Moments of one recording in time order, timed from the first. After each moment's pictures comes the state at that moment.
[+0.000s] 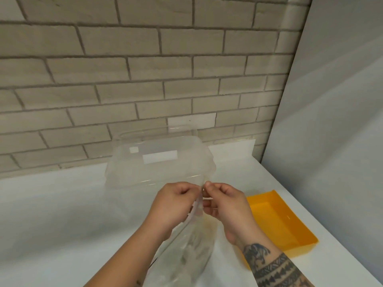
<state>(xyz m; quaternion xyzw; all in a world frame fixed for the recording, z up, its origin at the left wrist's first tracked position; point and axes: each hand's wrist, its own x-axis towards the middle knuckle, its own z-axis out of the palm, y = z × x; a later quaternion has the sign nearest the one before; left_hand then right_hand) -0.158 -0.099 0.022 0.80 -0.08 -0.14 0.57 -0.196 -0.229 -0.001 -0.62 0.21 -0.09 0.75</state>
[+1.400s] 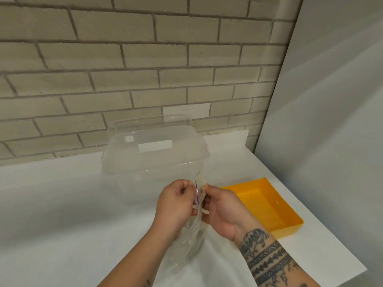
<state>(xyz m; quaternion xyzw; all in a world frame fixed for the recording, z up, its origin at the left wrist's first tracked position) -0.185 -0.115 -0.017 0.73 -0.01 -0.11 0.67 -0.217 -0.232 -0.018 -0.49 0.19 0.07 0.85</state>
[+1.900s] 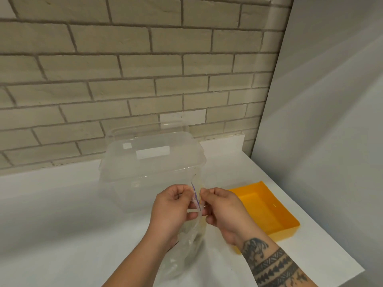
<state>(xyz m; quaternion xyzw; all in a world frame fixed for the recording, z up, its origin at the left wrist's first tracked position) -0.189 -0.112 -0.014 0.68 0.01 -0.14 0.72 -0.231 -0.235 -0.008 -0.66 0.23 -0.03 0.72</state>
